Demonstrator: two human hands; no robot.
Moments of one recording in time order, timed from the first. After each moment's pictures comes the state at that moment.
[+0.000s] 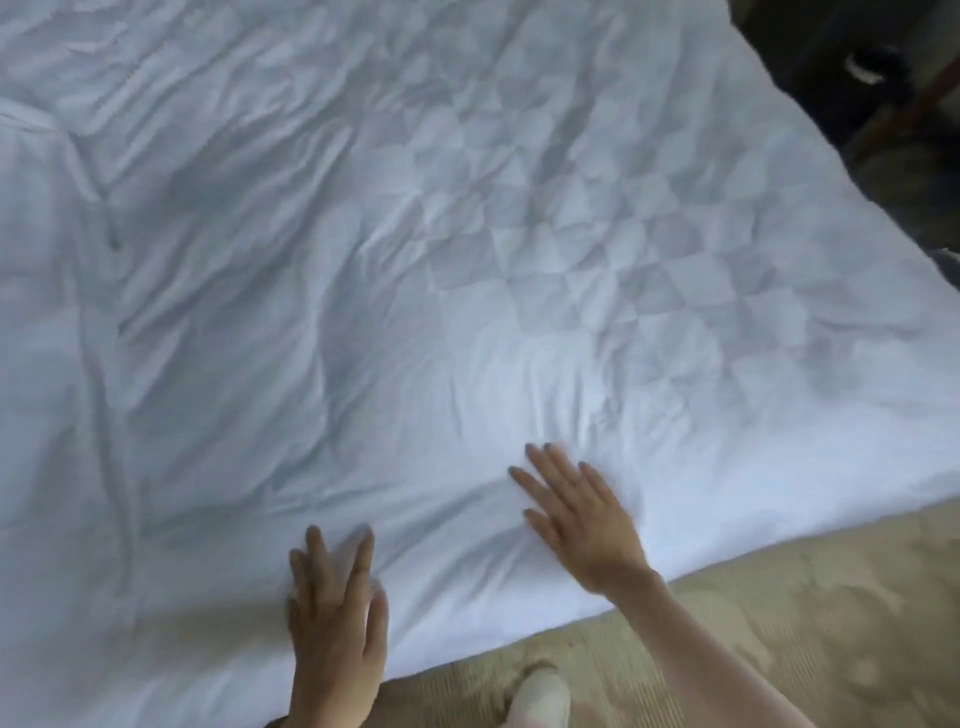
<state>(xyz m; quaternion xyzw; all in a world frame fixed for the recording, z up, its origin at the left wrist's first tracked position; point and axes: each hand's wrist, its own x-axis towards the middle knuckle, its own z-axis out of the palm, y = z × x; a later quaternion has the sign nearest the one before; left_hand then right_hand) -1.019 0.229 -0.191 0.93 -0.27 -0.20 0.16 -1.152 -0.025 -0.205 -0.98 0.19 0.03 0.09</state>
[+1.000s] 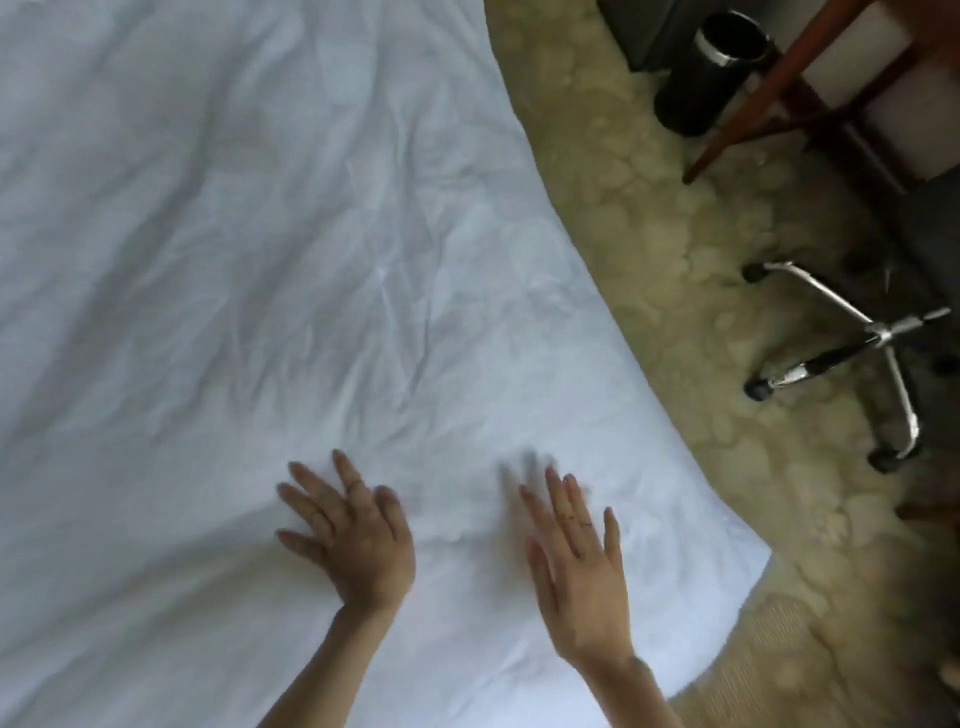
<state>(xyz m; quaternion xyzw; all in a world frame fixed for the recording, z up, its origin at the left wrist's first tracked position) -1.128 -0.375 -0.209 0.95 -0.18 -0.19 0.14 -1.308 -0.464 -0.157 -0.90 0.40 -0.03 0.19</state>
